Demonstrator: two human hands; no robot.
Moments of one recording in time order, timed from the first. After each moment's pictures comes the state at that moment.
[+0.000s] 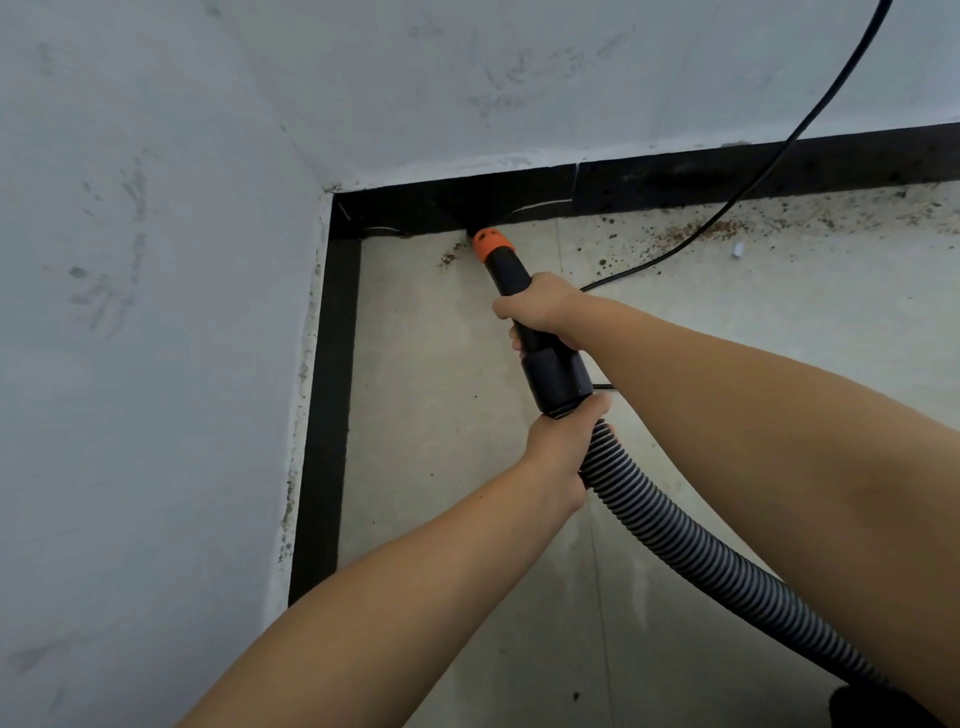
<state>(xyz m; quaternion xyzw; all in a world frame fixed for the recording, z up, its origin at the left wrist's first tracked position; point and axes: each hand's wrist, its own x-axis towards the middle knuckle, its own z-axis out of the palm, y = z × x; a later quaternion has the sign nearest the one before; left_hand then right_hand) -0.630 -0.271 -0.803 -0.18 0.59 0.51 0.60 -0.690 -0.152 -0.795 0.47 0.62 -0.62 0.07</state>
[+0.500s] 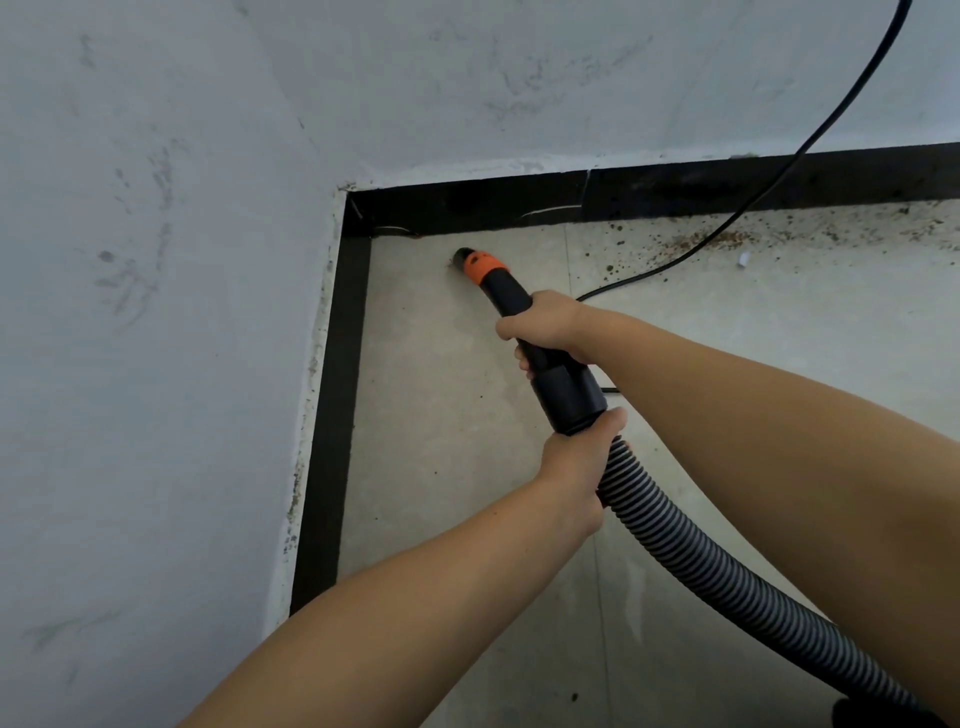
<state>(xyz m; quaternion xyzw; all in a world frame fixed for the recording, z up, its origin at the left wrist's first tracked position) -0.617 -0.281 -0.797 -0.18 0.59 0.50 0.61 -0.684 -0.163 -0.790 0.44 0.63 -0.62 0.13</state>
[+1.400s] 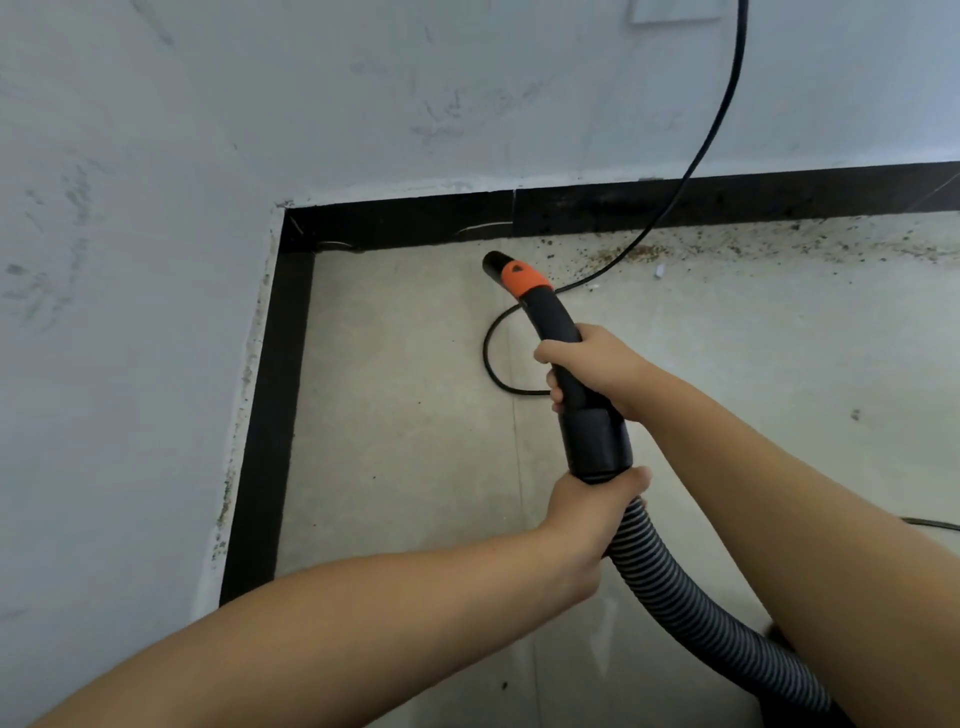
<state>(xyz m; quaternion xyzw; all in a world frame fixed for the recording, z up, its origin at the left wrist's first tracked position) -0.533 -0.282 -0.773 -0.07 0.61 0.44 0.65 -0.561 -0.151 -0.760 0.46 0.56 -0.69 0.00</state>
